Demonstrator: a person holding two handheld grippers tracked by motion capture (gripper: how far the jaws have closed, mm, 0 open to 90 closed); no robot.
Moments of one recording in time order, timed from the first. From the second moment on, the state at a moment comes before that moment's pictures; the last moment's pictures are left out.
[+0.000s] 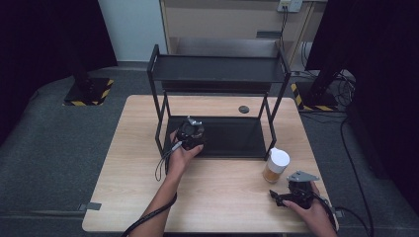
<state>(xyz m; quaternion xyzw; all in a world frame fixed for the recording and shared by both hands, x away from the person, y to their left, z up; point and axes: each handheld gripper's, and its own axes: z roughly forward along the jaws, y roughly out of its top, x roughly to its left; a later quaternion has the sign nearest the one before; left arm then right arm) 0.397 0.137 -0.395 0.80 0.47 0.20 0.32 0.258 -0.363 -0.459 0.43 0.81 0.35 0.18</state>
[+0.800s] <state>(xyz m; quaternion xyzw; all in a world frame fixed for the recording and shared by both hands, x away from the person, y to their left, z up) 0.389 0.131 -0.396 0.80 0.46 0.21 0.31 0.258 -0.363 -0.459 0.43 0.81 0.35 0.18</state>
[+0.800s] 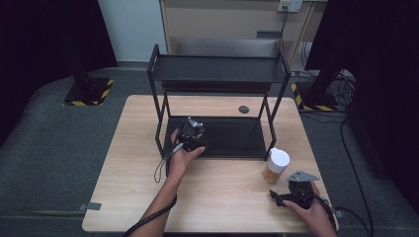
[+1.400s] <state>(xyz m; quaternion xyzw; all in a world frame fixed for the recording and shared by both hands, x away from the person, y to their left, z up) 0.370 0.129 -0.386 0.81 0.46 0.23 0.30 0.258 -0.363 -0.459 0.43 0.81 0.35 0.18</state>
